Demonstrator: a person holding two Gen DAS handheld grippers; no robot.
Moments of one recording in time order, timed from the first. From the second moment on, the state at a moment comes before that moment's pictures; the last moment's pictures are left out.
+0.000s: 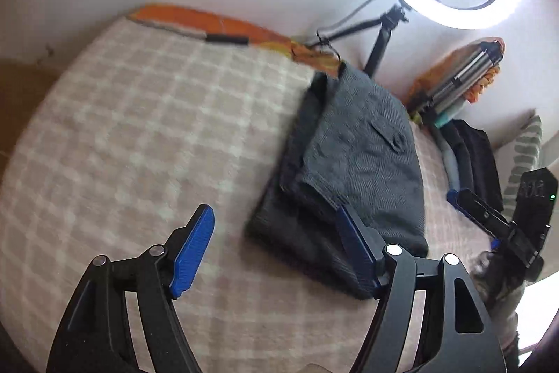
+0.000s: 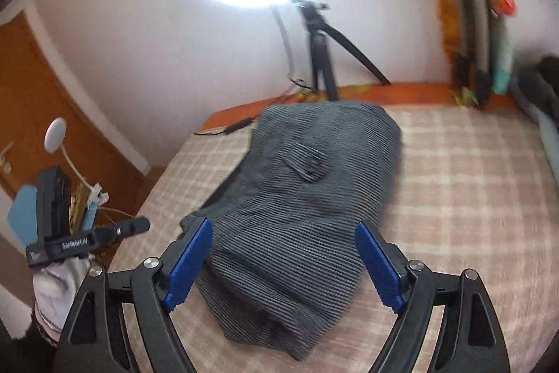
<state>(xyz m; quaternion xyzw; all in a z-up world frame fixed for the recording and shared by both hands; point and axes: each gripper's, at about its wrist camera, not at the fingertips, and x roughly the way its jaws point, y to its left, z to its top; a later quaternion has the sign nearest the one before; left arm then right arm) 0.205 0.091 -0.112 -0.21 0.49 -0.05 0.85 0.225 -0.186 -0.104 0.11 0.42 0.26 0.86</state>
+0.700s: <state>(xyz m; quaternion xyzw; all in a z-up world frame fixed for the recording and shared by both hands) 0.221 0.095 -0.169 -0.40 0.52 -0.11 0.75 0.270 -0.219 -0.176 0.31 0.48 0.28 0.77</state>
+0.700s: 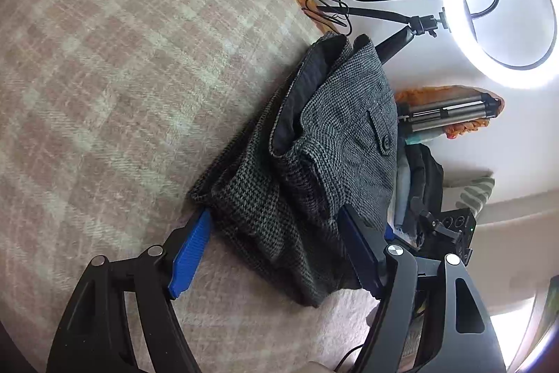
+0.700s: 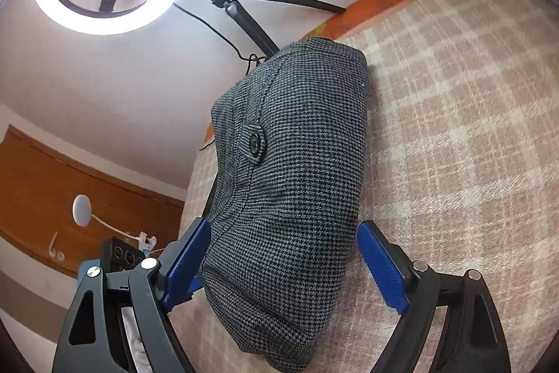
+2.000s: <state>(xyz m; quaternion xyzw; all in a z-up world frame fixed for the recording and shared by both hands) 0.247 0.052 -0.146 -0.26 0.42 -0.01 0.87 0.306 -0.168 -0.177 0.22 0.47 0.28 0.80</state>
